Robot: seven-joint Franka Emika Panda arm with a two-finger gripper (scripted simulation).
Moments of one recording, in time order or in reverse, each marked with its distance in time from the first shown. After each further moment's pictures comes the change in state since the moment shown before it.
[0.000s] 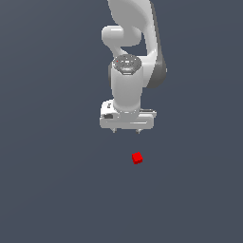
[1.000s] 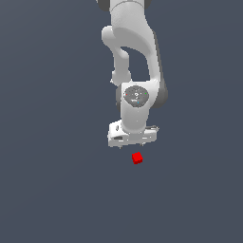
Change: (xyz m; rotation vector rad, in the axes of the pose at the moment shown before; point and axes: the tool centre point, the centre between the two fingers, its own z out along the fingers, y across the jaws) arm 0.026 -0.023 0.074 -0.009 -0.006 -0.166
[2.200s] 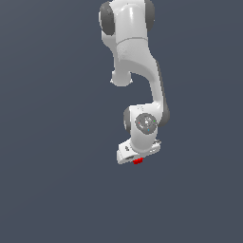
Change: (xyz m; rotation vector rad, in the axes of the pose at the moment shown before) arm 0.031 -0.027 0.084 -0.014 -0.008 -0.193
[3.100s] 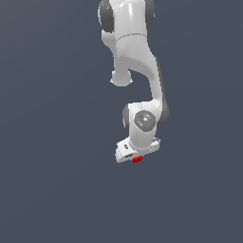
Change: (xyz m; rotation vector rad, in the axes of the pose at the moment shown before) arm -0.006 0.003 -0.008 0.001 -0.002 0.001
